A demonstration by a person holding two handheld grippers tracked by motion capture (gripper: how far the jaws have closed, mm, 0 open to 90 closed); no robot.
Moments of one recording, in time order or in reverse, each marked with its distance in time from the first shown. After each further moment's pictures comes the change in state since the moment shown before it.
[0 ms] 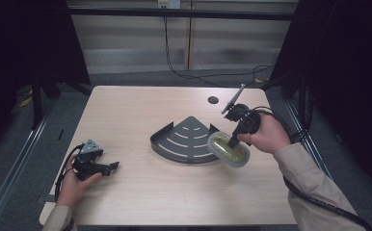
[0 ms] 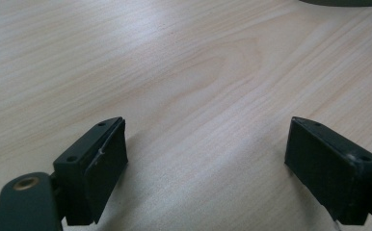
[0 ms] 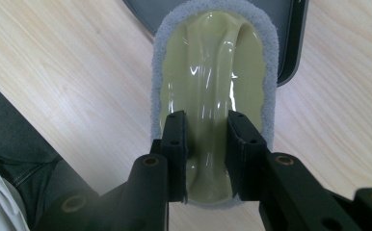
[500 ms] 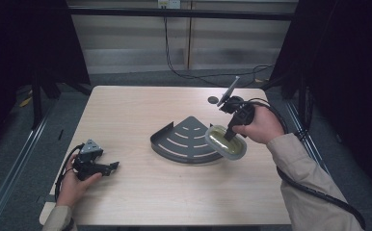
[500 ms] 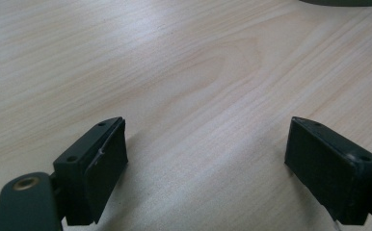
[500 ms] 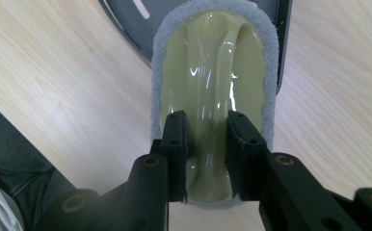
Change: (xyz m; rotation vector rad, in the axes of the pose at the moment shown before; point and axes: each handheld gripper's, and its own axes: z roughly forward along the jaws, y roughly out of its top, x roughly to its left) left arm 0.000 0.000 0.000 0.002 -0.003 0.000; right arm -0.005 0.023 -0.005 0.008 -0.022 0.009
